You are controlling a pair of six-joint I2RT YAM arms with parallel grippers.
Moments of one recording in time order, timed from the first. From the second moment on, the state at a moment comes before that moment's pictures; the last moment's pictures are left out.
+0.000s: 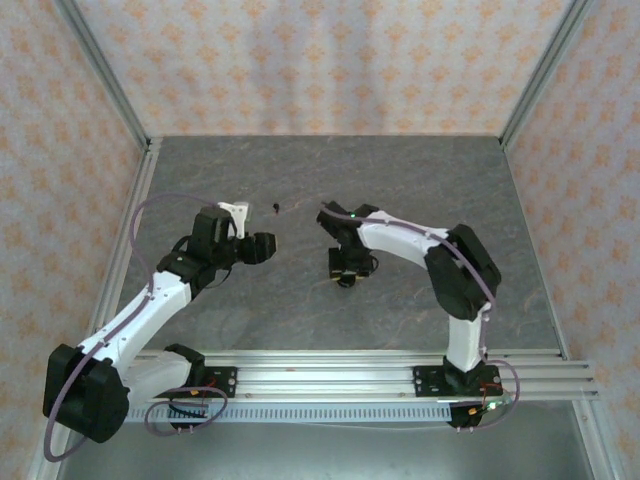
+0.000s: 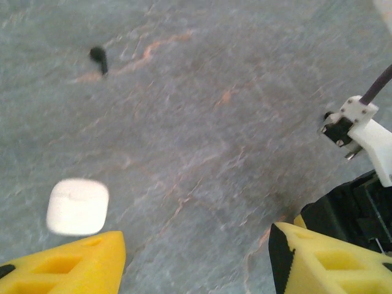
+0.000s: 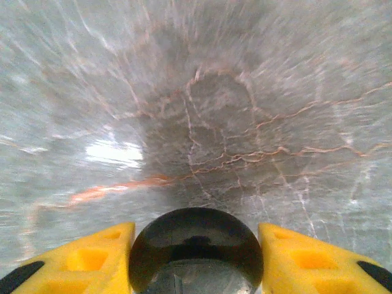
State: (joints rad) left arm -0.31 1.07 0.71 -0.30 0.22 -0.36; right arm 0.72 1.86 1.33 -0.93 -0.09 0.67
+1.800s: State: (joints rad) left arm -0.73 1.39 0.86 0.48 0.14 -0.30; right arm 0.56 1.21 1.15 -0.44 -0.25 1.25
